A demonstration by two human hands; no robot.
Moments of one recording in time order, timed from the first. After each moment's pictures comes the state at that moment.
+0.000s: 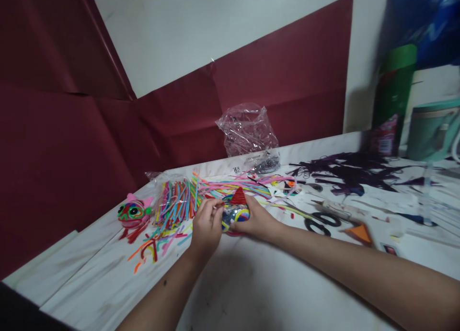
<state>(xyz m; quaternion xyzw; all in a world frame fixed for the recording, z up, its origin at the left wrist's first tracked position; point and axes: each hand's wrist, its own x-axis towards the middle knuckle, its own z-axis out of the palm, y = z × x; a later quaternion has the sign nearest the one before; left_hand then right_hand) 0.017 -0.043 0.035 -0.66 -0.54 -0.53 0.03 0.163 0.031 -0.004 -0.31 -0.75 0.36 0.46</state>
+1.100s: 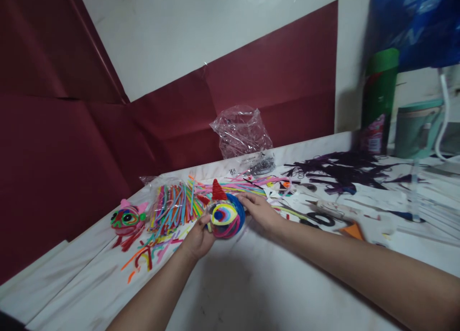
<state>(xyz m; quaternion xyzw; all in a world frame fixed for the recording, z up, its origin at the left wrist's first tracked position) -0.003 -0.018 0.009 -0.45 -0.35 -0.59 -0.58 0.173 0.047 0.008 -0.25 -0.62 0.55 0.50</state>
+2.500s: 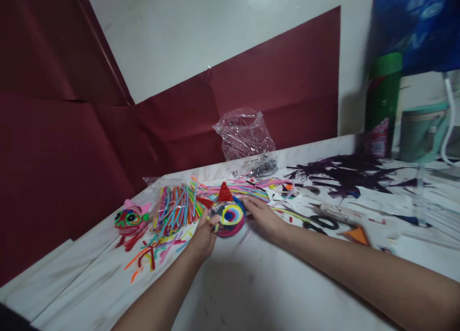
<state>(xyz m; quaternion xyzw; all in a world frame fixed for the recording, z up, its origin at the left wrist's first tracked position) -0.005 -0.014 -0.004 -0.36 -0.40 -0.66 -0.52 0.167 0.045 -0.003 -0.27 -0.55 0.61 0.51</state>
